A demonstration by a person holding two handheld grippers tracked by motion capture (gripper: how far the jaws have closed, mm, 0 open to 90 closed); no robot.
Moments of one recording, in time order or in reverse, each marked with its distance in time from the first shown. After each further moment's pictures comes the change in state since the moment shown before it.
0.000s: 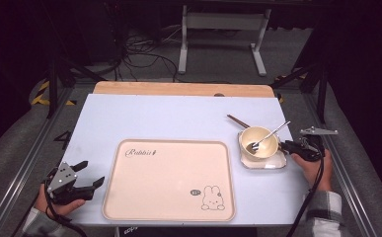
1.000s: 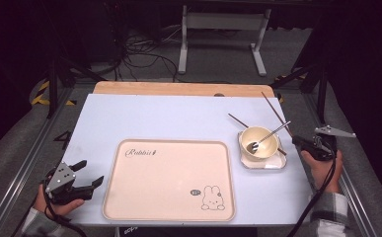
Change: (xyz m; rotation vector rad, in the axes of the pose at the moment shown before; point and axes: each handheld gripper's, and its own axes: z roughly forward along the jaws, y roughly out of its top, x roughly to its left) left arm 0.000 0.001 -0.002 -0.015 0.008 -0.008; right arm -0.011 0.002 -0.032 -0.157 -0.058 0.061
